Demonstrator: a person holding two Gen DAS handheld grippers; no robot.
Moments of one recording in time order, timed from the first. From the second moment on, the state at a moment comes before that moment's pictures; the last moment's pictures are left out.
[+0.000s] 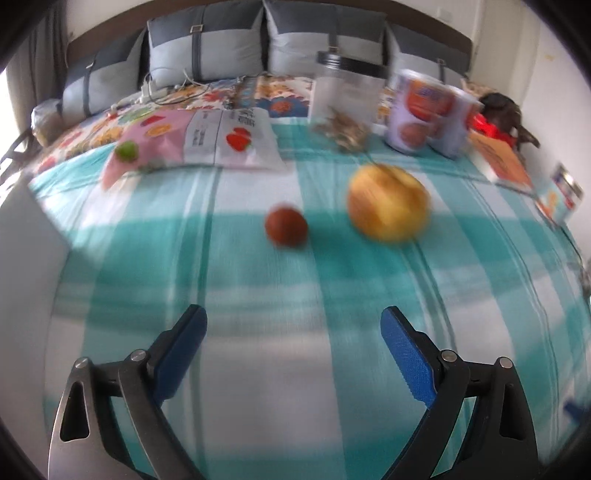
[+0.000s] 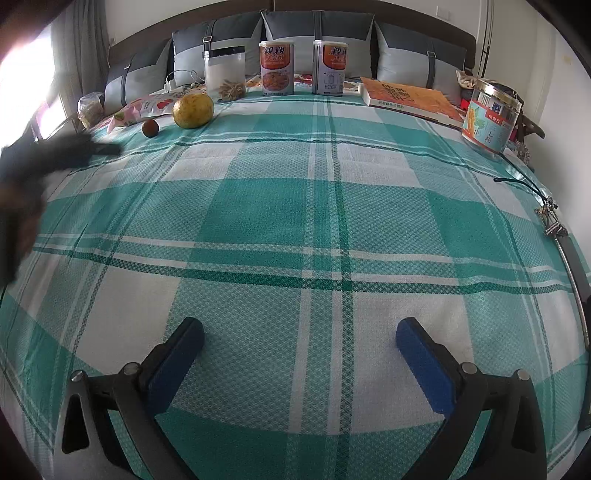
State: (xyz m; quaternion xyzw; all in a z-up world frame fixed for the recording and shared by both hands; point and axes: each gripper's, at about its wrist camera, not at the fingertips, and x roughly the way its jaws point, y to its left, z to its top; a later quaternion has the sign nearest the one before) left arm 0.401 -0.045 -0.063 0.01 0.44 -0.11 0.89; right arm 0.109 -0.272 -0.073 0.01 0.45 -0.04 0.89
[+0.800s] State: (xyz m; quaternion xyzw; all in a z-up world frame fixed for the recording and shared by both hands) left arm 0.279 -0.014 -0.021 0.01 0.42 -0.20 0.89; right arm 0.109 -0.272 -0.072 0.01 0.45 -0.04 0.89
